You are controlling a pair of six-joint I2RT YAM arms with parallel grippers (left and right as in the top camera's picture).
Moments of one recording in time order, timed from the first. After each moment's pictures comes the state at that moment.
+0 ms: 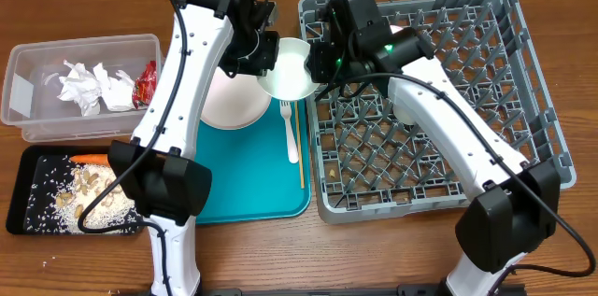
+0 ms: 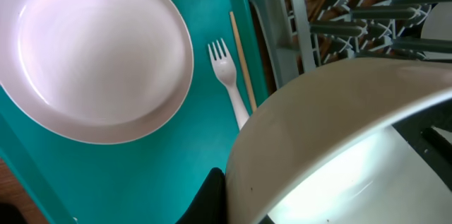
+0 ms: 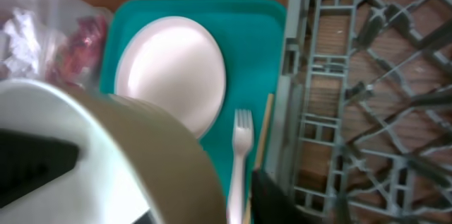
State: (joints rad) left arm -0.29 2.15 2.32 -1.58 0.18 -0.13; right arm 0.47 1.87 1.71 -0.80 -0.23 0.39
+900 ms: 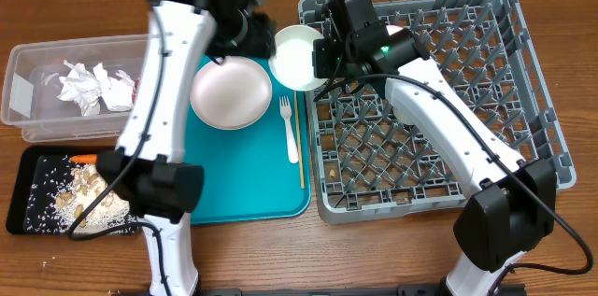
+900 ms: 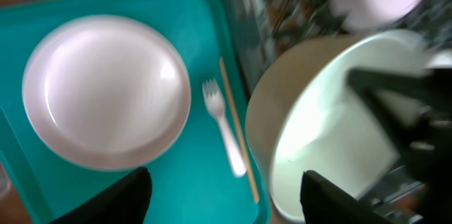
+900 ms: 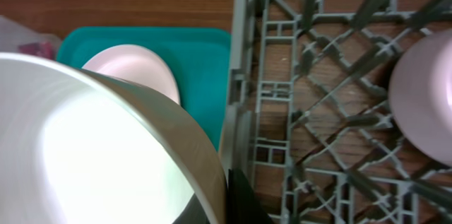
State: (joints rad) left arm -0.21 2.15 2.49 -1.58 0.27 -0.12; right arm 0.48 1.88 1.70 -0.76 -0.05 0.38
